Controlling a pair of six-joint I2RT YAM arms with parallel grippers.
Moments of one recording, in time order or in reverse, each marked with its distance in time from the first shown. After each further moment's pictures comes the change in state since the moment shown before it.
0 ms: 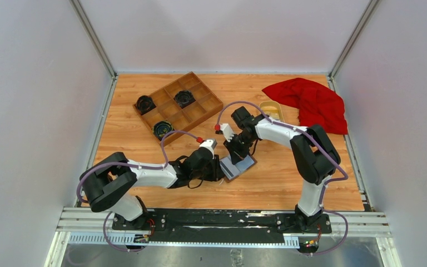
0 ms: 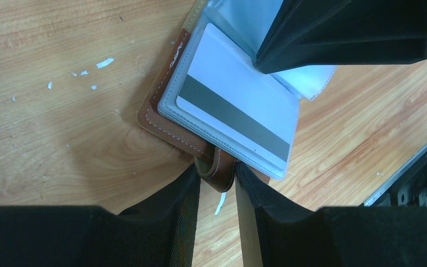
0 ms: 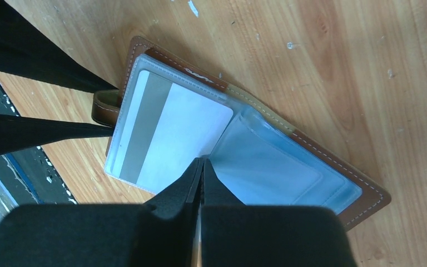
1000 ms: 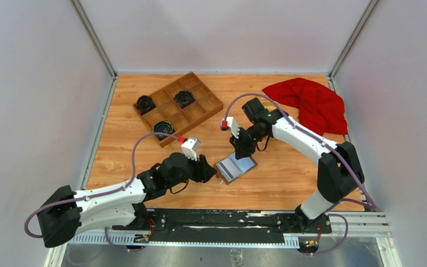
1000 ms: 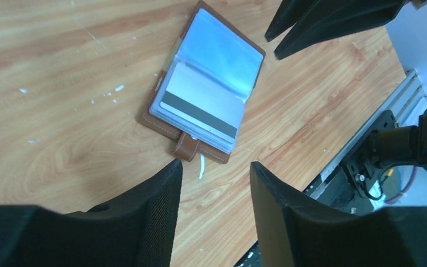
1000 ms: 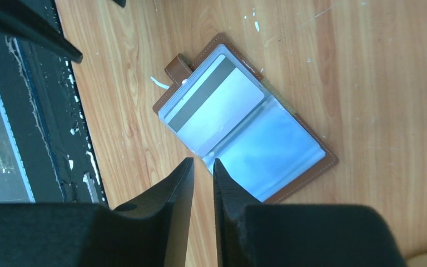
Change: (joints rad) left arm -0.005 -0.506 -0.169 -0.055 -0.036 0.123; right arm -0.024 -0.229 0.016 -0.160 -0.086 -0.243
